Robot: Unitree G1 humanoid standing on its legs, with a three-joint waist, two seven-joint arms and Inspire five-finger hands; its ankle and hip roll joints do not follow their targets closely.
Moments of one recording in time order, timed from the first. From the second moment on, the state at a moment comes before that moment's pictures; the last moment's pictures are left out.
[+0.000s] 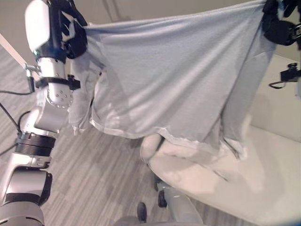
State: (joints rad) left arm -0.66 0.72 -0.14 0.21 0.24 0.00 0.44; right arm -0.74 -1.20 0.19 0.14 -0.15 -0.03 -0.36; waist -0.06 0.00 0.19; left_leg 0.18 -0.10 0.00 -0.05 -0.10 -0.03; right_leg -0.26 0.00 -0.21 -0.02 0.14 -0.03
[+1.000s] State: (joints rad) left arm -0.64 0.85 -0.02 0.00 0.24 -0.03 0.48; right arm -0.68 -1.12 0.18 0.11 -0.19 0.00 -0.37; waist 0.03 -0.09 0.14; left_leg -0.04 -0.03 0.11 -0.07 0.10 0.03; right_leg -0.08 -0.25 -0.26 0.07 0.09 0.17
